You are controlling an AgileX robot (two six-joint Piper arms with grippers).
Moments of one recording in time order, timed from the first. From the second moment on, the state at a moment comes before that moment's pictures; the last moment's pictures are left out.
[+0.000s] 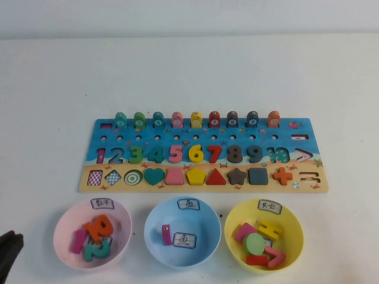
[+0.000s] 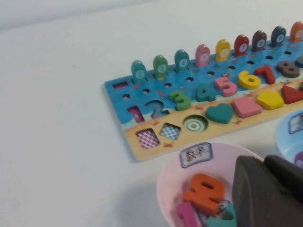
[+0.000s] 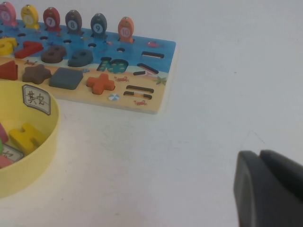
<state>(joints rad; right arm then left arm) 0.12 -0.01 0.03 0.19 0.36 -0.21 -0.47 0.22 -0.23 0.21 0.40 -0.18</state>
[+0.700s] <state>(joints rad) 0.12 -0.01 0.03 0.19 0.37 -0.21 -0.33 0.06 -0.09 0.11 0.17 -0.09</state>
